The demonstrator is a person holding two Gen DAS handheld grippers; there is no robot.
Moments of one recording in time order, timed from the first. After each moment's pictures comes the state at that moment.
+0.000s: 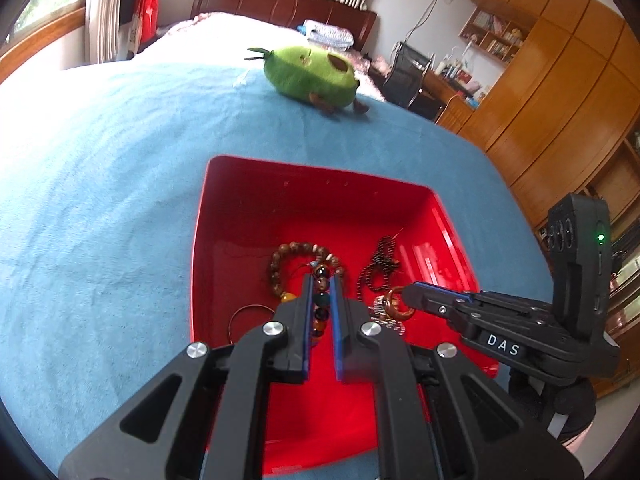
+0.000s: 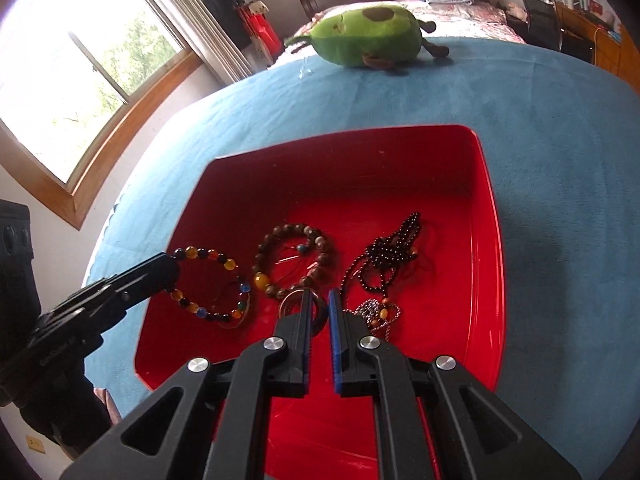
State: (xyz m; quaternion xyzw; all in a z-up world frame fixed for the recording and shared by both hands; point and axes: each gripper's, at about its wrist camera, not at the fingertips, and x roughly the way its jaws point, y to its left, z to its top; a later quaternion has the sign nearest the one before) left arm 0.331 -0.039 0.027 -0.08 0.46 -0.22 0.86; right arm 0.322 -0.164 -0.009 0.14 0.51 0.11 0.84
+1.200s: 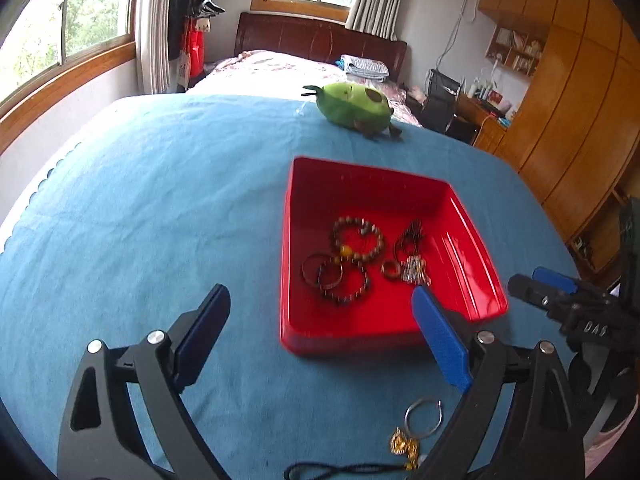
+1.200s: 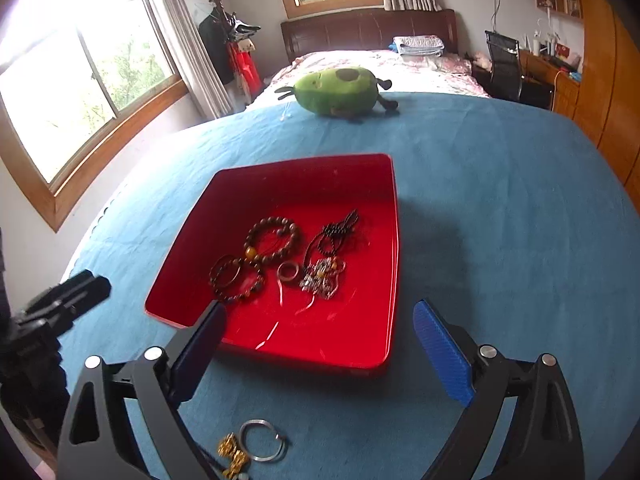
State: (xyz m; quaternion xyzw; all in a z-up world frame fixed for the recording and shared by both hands) left arm 0.215 0.012 0.068 -0.05 0.40 -0.13 0.90; right arm 0.198 -0.176 0.055 0.10 0.43 0.04 0.90
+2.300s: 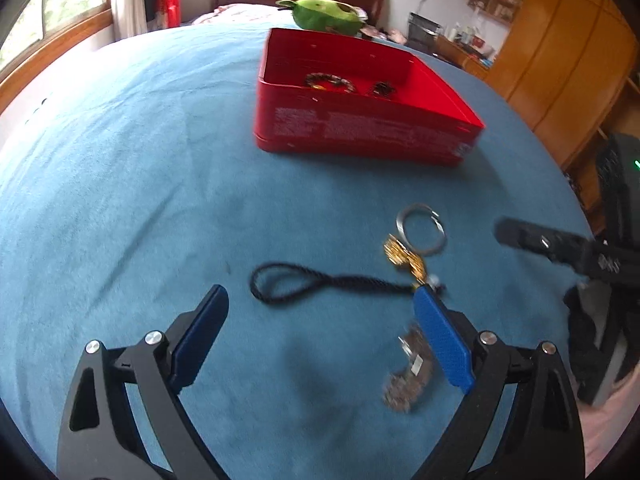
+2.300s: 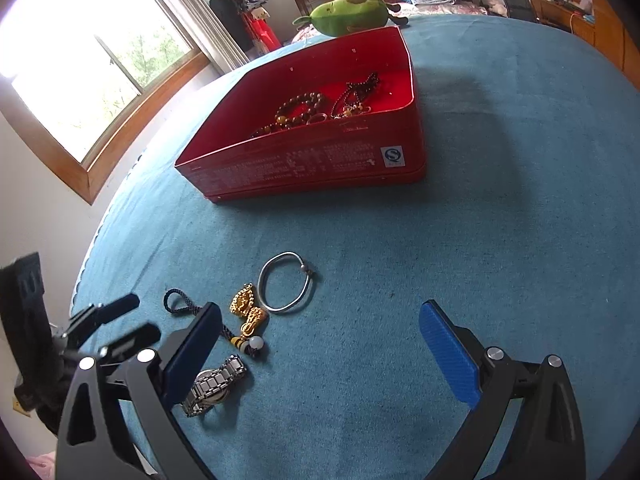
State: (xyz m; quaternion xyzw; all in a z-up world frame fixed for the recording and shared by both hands) left arm 0.085 0.010 -0.020 -0.02 0.48 -0.18 0.86; right arm 0.096 -0.163 -0.029 0.16 0.48 0.10 0.86
